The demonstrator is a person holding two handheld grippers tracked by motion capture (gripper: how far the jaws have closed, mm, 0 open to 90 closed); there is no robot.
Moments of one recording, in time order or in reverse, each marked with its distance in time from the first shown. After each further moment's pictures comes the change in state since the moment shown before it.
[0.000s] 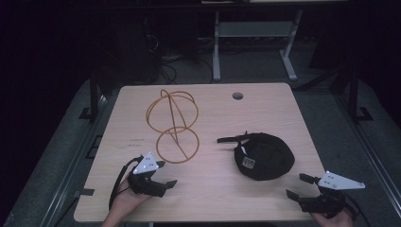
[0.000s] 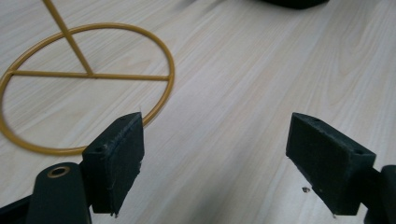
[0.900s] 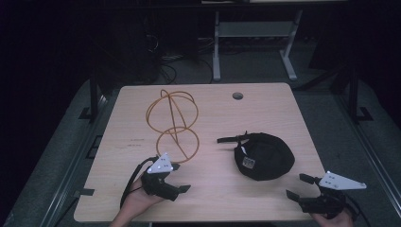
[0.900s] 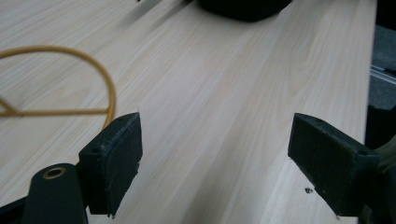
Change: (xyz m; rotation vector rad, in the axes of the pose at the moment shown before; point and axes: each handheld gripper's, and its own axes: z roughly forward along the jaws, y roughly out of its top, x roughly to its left) left arm -0.024 0.028 0.020 0.012 -0.125 0.036; right arm 0.002 0.001 -0.002 -0.009 0.010 0.017
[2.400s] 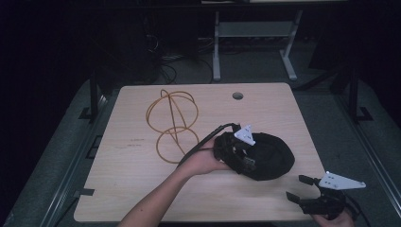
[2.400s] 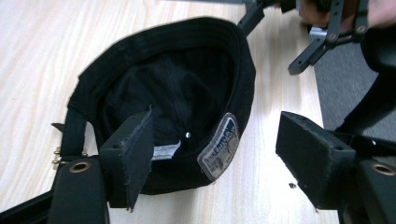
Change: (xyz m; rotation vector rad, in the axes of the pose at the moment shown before) left arm -0.039 0.181 0.109 0.156 -0.240 0.309; right arm -0.001 0.000 0.000 0.022 0.033 -0.003
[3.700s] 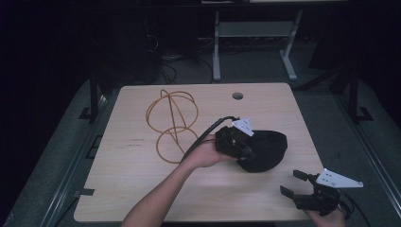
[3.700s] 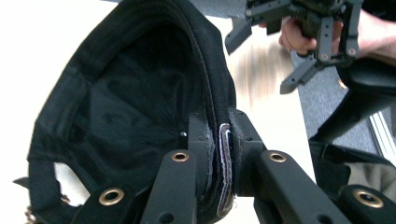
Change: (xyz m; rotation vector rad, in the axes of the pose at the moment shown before) left arm 0.022 0.002 -0.003 -0.068 -0.098 -0.057; right arm 0.010 0.012 0.010 -0.122 0.011 0.037
